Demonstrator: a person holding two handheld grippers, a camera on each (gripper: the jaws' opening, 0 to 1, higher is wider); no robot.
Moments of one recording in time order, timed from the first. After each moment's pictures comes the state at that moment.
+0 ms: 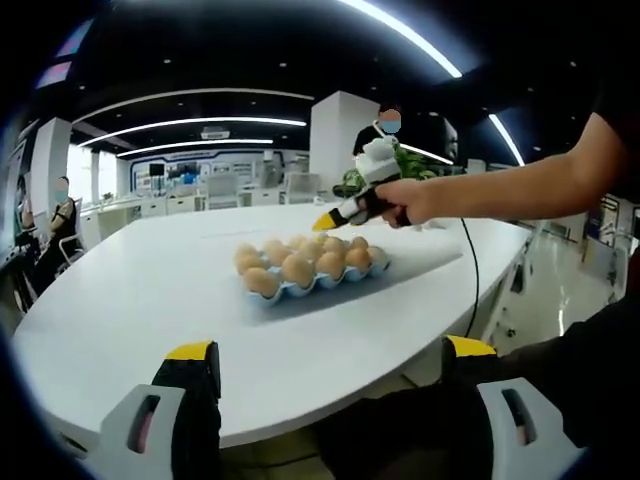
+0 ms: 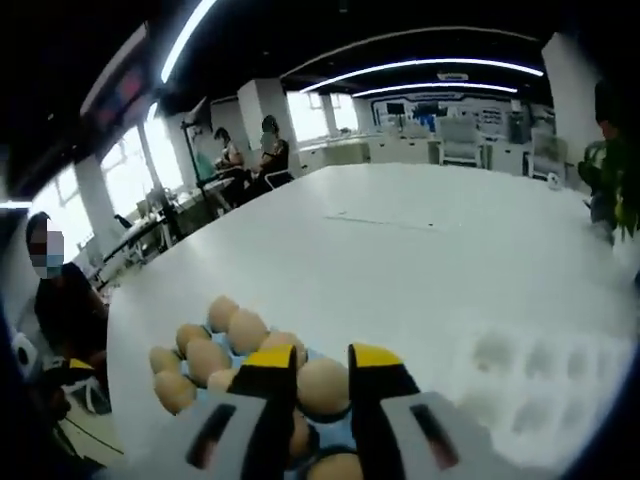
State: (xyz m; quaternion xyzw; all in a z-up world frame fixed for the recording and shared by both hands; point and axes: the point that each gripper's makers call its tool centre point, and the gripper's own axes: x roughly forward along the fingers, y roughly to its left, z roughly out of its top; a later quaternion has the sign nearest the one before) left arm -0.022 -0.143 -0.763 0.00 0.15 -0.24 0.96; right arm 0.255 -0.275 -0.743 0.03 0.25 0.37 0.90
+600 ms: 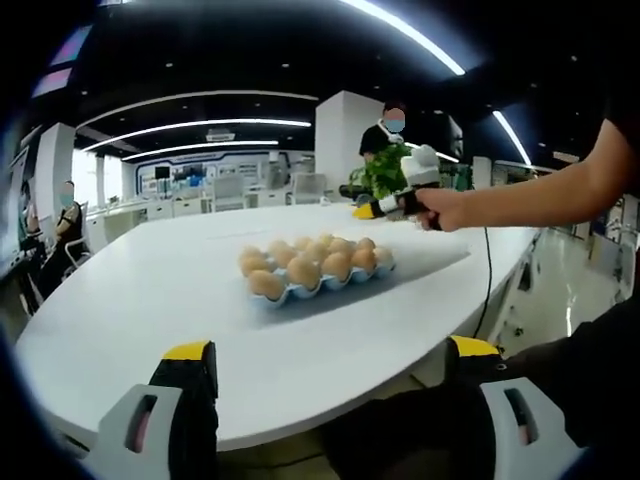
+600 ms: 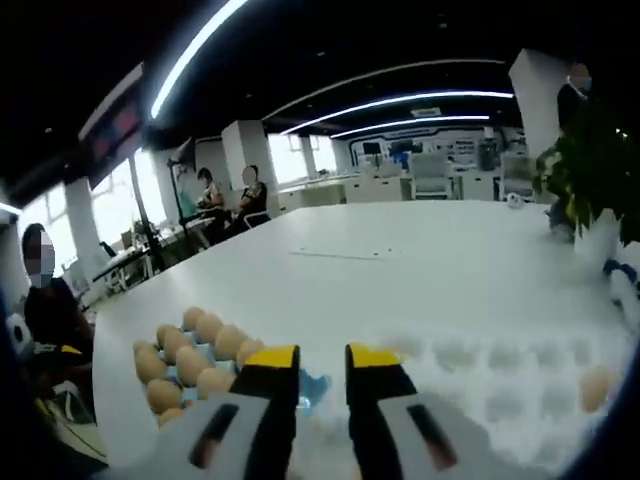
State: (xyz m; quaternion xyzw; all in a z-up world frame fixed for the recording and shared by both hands) left arm -0.016 -0.141 -0.764 0.01 0.15 -0.22 0.96; right arm 0.239 -0.368 -0.738 0.01 0.17 0.31 0.93
